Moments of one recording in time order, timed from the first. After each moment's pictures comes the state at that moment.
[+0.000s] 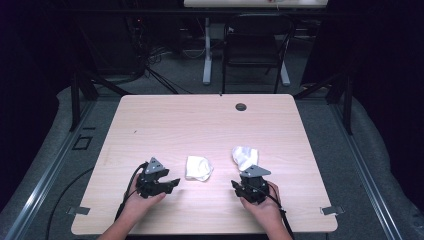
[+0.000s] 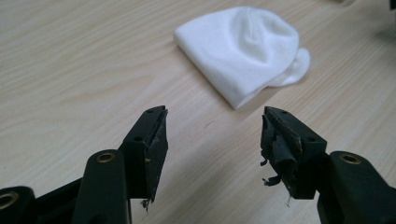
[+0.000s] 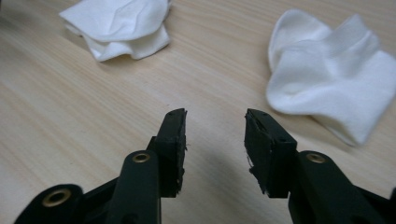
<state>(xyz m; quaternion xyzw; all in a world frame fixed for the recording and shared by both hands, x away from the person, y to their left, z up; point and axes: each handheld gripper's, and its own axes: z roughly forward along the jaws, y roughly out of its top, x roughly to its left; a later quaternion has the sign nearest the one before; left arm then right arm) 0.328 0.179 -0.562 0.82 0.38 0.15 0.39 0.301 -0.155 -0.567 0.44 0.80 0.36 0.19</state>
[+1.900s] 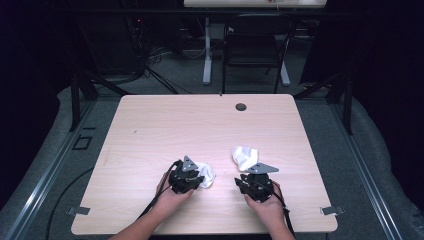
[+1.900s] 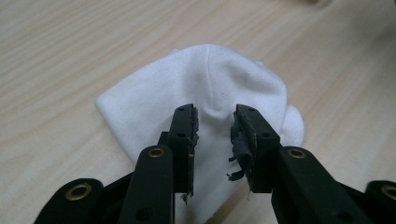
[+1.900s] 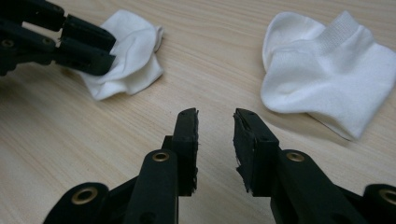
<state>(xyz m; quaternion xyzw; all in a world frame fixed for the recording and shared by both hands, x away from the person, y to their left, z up) 0.339 0.091 -0.574 0.86 0.35 0.14 0.35 0.303 -0.169 -0.558 0.46 0.78 0.38 0.16</state>
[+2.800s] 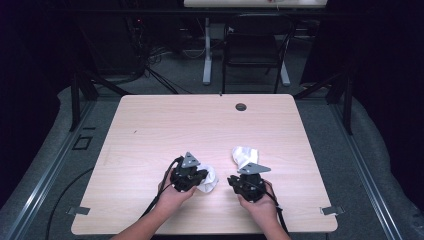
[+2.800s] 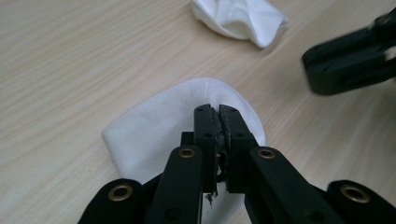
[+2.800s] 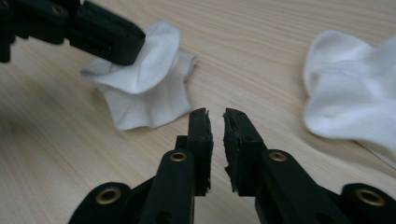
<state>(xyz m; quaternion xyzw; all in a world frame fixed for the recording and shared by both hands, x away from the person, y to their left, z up) 0.333 0.089 -0.540 0.83 0.35 0.11 0.41 0.303 -0.145 -0.556 0.43 0.80 0.40 0.14</state>
